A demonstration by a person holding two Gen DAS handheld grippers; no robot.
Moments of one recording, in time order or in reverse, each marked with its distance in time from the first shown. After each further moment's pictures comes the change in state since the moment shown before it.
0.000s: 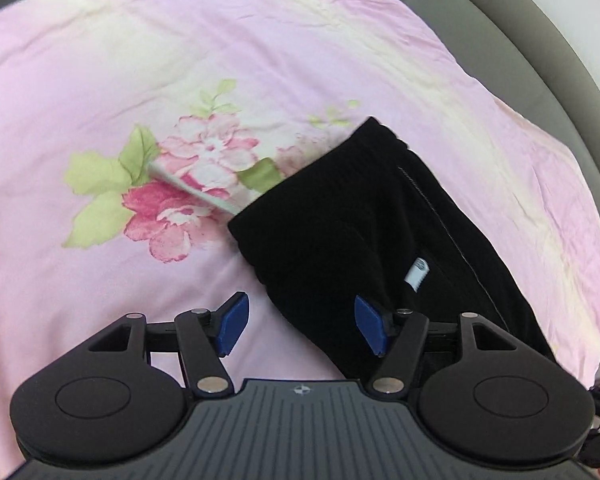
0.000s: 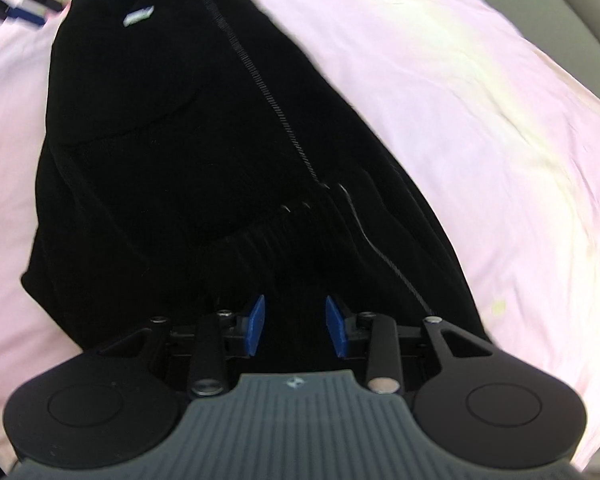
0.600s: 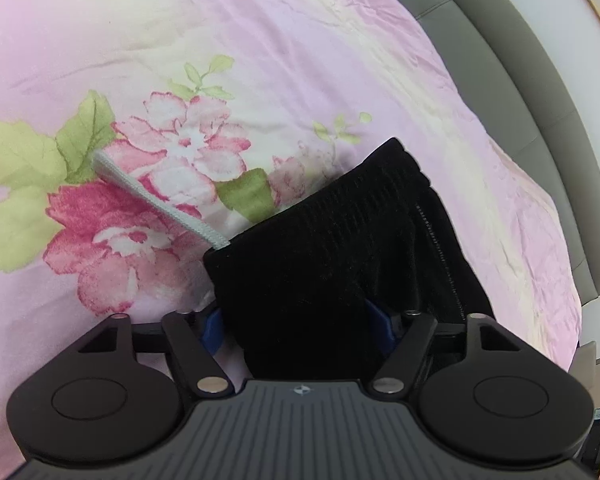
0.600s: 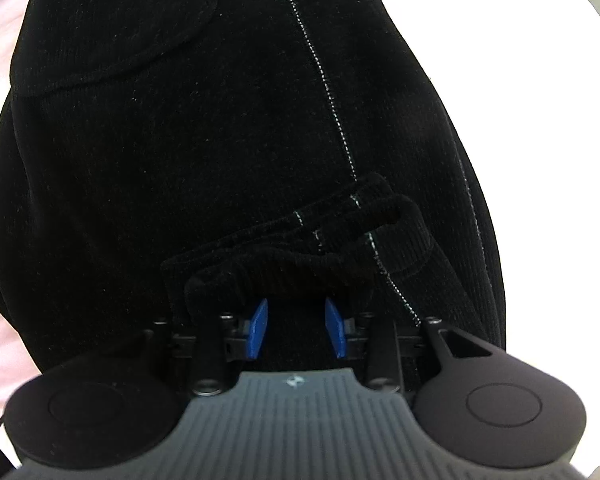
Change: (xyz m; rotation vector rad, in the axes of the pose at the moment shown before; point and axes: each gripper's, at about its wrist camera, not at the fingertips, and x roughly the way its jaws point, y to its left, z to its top) left arm 0.049 0.014 0.013 -0.114 -0.039 -0.144; right arm 0.060 -0.016 0.048 -0.134 0.201 0.104
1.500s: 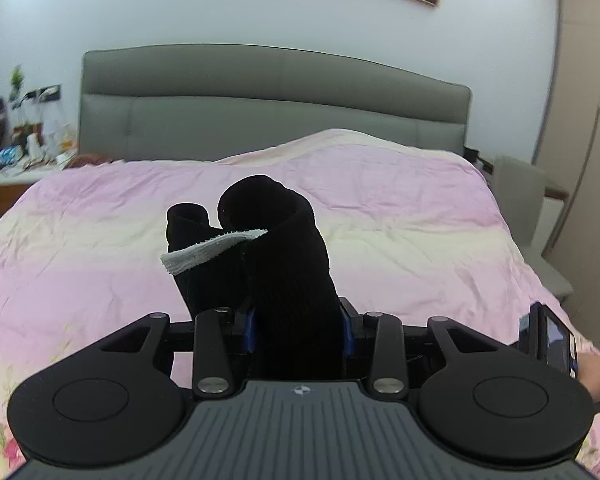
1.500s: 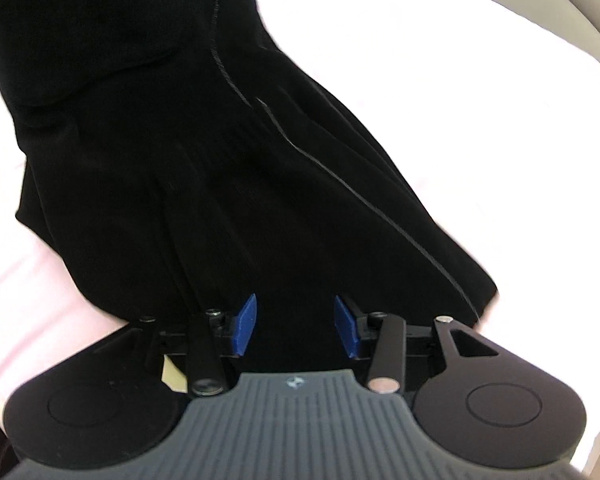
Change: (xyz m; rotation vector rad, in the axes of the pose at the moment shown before) left arm -0.109 -0.362 -0.159 0.949 -0.193 -0.129; right arm -0.092 -0.026 -0.185 0.324 -0.234 -0.069
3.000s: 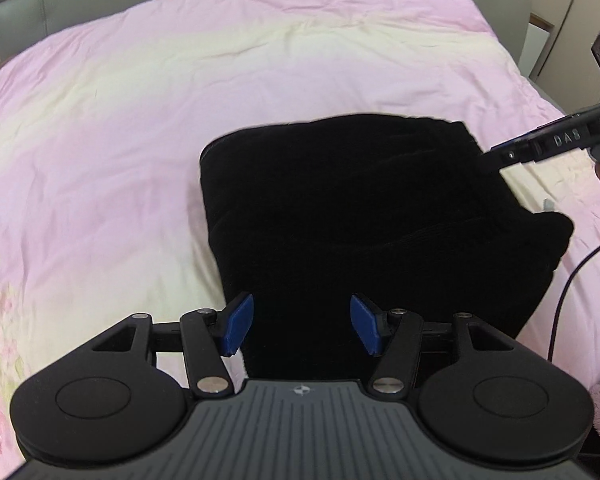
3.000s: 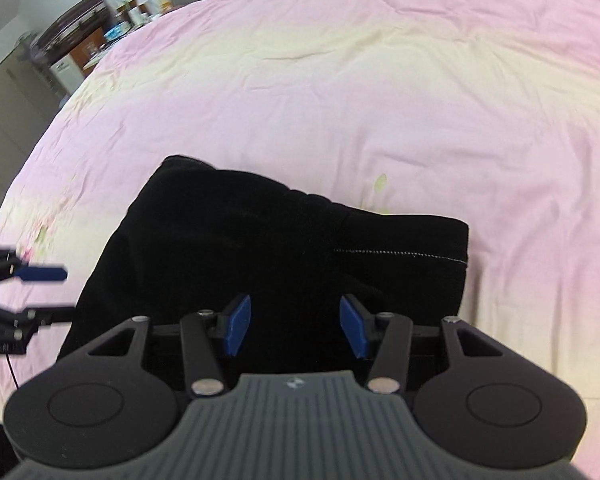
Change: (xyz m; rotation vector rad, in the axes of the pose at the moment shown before) left arm 0.123 0.010 -0.103 0.132 0.514 -0.088; right arm 0.005 -0.098 0.000 0.680 -0.175 0.172
